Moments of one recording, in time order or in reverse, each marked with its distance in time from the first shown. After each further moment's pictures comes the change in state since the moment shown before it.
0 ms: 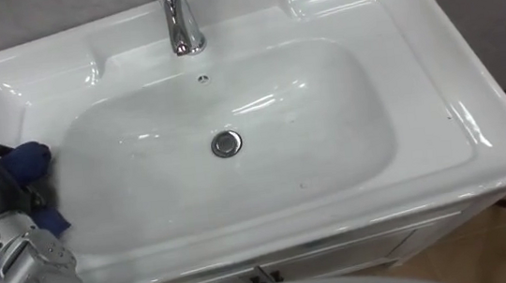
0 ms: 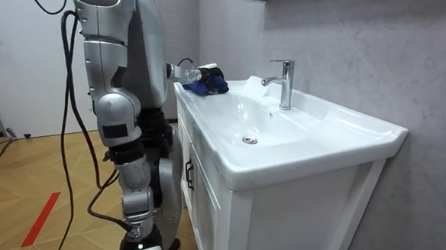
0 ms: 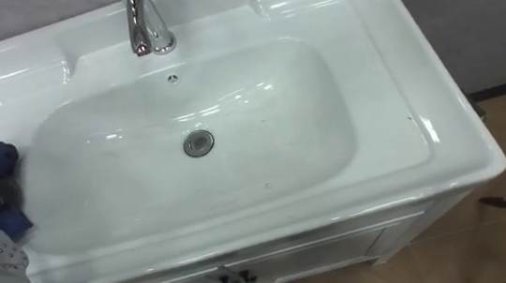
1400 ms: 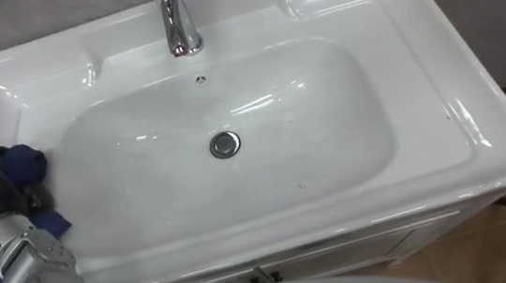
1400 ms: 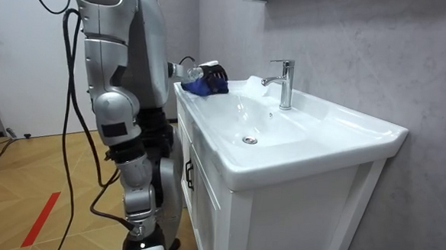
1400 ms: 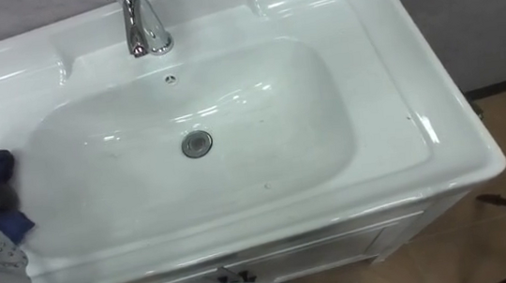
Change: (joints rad) left arm -0.002 0.000 0.010 -0.079 0.002 0.057 0.007; right arm 0.023 0.001 -0.002 -0.076 0.019 0.022 -0.016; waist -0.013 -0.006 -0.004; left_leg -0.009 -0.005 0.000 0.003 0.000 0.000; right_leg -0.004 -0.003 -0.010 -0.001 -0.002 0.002
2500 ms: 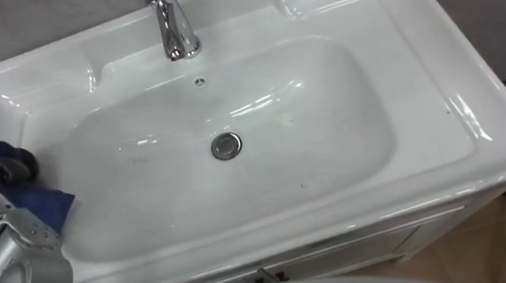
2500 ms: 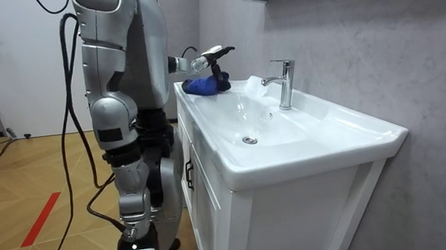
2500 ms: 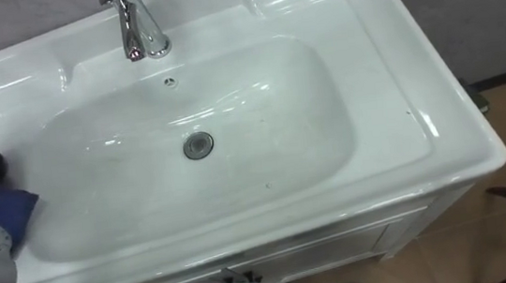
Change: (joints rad) left arm -0.026 0.020 0.022 -0.065 0.000 -0.023 0.070; right arm 0.017 0.003 -0.037 0.010 0.078 -0.012 -0.033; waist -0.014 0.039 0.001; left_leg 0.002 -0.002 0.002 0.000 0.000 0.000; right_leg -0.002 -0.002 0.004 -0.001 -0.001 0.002
